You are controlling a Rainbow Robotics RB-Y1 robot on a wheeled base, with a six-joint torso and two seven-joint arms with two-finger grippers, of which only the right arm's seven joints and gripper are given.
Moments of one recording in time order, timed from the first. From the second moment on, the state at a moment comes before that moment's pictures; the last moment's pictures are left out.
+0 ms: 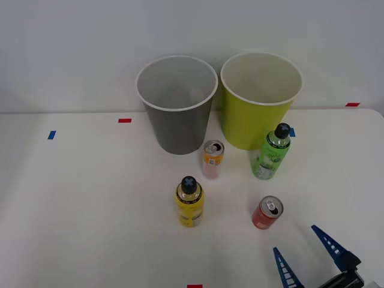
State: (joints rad) arm 0.53 -0.49 0.32 -1.47 0.04 -0.98 1.25
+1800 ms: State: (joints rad) arm 0.36 -0.33 0.33 -1.47 0.03 -0.72 1.39
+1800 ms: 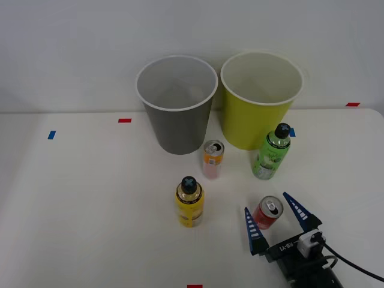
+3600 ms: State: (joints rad) arm 0.34 -0.36 0.36 -1.48 -0.01 -0.72 1.45
